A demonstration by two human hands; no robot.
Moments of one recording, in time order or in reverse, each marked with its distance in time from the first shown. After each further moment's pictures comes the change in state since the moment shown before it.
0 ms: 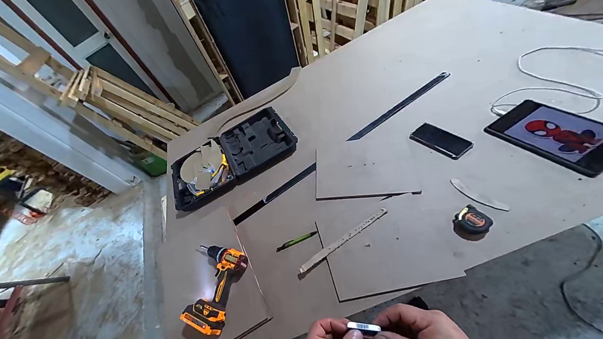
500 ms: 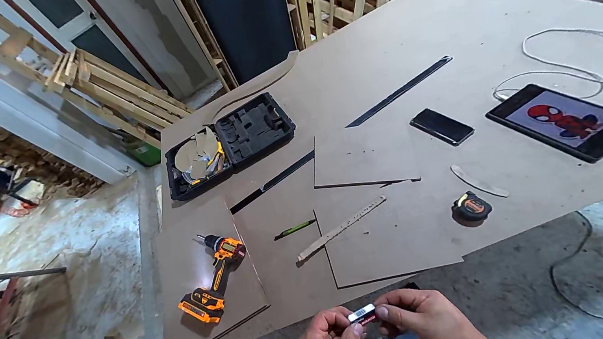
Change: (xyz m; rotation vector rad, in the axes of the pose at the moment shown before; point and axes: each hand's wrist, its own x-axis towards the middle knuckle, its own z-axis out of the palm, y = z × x) left_hand -0.002 -0.003 -0.011 0.174 -0.075 0.140; right_hand 0.007 -0.001 -0.001 0.246 0.019 0.292
